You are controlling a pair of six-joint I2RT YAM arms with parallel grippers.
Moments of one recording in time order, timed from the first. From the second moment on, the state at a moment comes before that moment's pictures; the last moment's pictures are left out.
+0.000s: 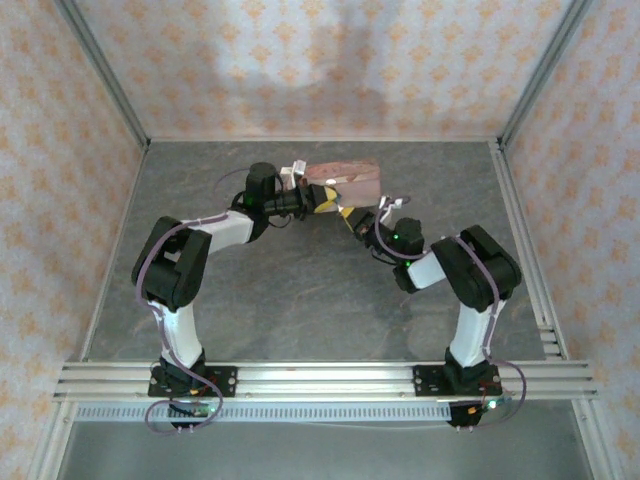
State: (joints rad) left arm -0.34 1.89 1.10 0.51 0.85 -1.13; right arm 0.43 1.87 0.58 1.29 -0.43 1.28
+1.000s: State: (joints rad) left arm -0.36 1.89 1.10 0.50 0.89 -1.12; right arm 0.41 1.66 0.42 1.28 -0.41 1.22
